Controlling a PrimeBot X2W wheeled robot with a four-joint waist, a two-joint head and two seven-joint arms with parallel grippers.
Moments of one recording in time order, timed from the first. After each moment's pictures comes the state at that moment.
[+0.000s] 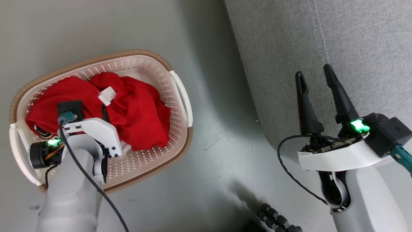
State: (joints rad) left arm -0.75 0.10 -0.09 1.07 -0.18 0.17 -0.12; right arm -0.31 -0.04 0.10 0.10 0.24 0.13 -0.21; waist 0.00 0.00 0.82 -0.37
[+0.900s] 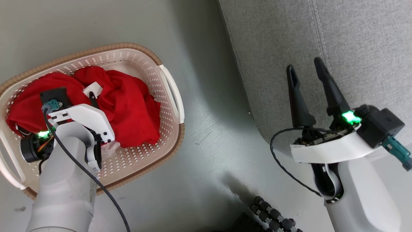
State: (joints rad) left arm -0.83 0.10 -0.04 1.12 -0.24 0.21 -0.13; right arm -0.37 -0.04 0.14 0.16 0.27 0.13 -0.24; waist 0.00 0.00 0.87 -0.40
